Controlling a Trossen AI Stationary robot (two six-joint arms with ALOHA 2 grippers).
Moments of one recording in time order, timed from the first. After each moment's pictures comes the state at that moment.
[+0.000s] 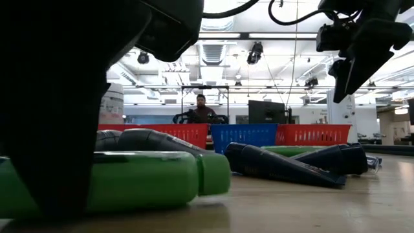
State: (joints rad) left arm -0.61 2.21 1.76 -0.89 -0.09 -1.23; right arm -0.04 0.96 0.72 -0.88 0.03 0.26
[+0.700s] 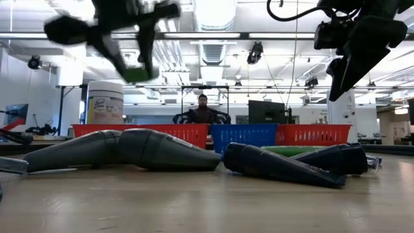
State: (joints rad) left arm -0.35 1.69 1.40 -1.16 -0.54 -1.92; right arm -0.04 0.96 0.72 -0.85 0.03 0.27
